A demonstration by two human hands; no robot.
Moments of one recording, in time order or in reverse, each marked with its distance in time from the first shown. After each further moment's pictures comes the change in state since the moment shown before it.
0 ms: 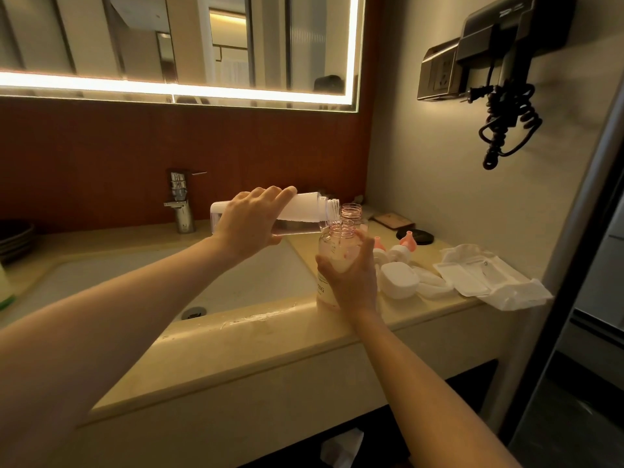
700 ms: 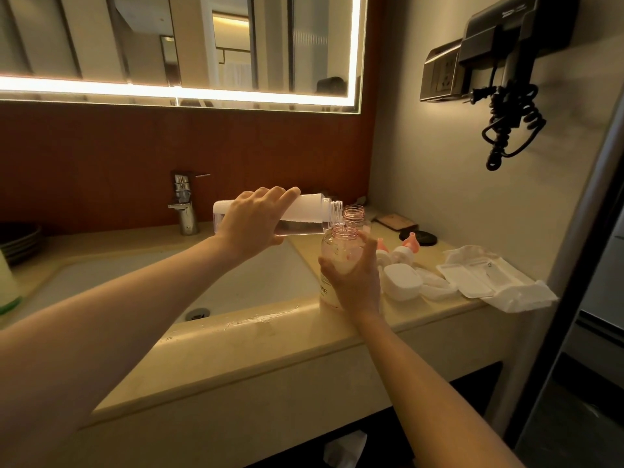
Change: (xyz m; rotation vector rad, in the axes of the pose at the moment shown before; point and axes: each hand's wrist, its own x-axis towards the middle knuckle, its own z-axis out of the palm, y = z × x) left_hand 0.002 -0.003 0.000 0.019 0.007 0.029; right_hand 0.000 0.002 0.000 -0.015 -0.004 -0.011
